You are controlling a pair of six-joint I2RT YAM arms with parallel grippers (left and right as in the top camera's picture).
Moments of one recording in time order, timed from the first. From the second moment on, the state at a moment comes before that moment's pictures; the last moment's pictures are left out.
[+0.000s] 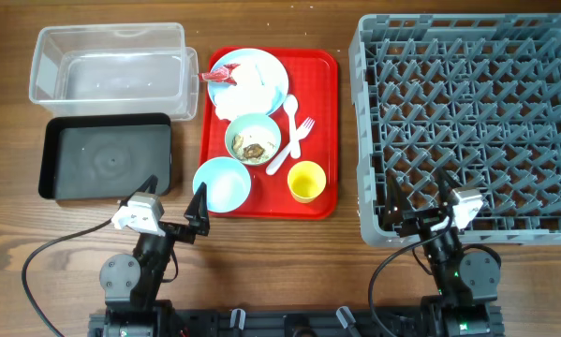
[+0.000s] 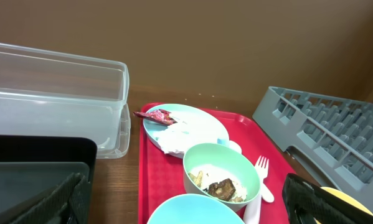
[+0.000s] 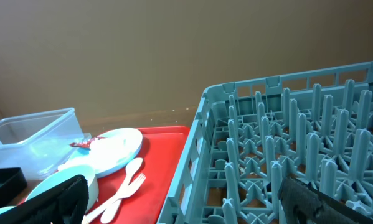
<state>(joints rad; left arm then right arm) 0.00 0.01 0.01 -0.06 0.24 -0.24 0.07 0.01 0.01 0.01 -0.16 0.23</state>
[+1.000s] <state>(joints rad) 0.00 0.01 0.01 -0.06 0.24 -0.24 0.07 0.01 0.01 0.01 -0.16 0.23</state>
